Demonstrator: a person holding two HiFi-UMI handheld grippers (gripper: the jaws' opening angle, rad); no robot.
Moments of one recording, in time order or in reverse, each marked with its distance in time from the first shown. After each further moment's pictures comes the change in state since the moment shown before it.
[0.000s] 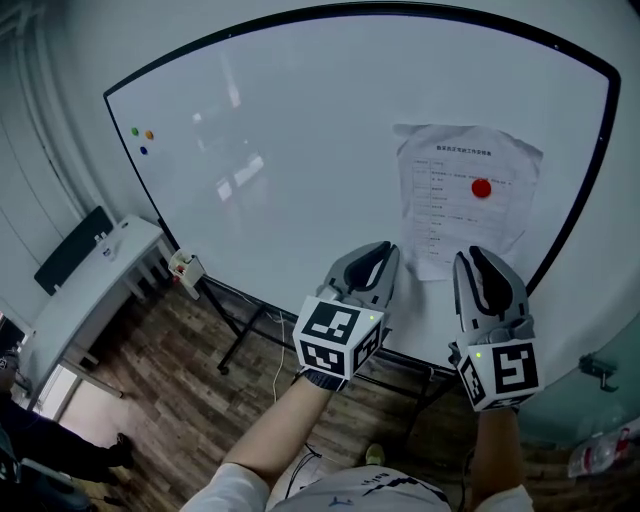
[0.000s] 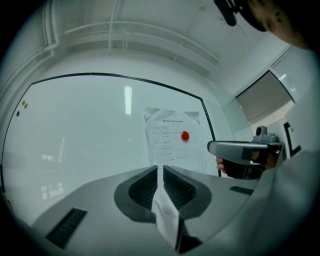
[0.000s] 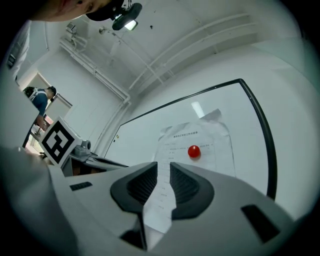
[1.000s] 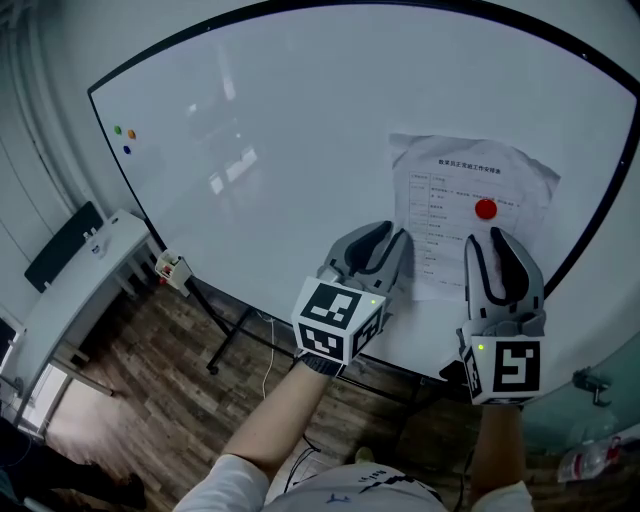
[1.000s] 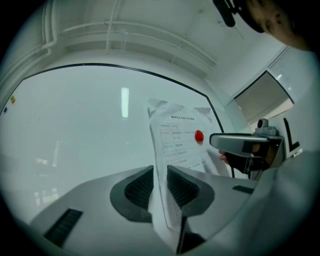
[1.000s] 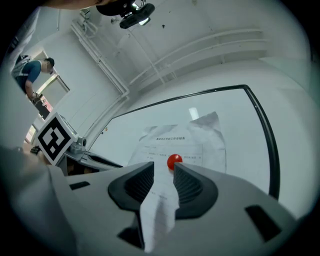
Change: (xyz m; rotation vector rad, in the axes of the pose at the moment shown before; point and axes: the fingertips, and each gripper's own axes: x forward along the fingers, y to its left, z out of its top) left arm 0.061 0.023 0.008 0.008 -0.039 -0.034; right arm 0.040 -0.045 0.011 -0.158 -0.029 -0.099
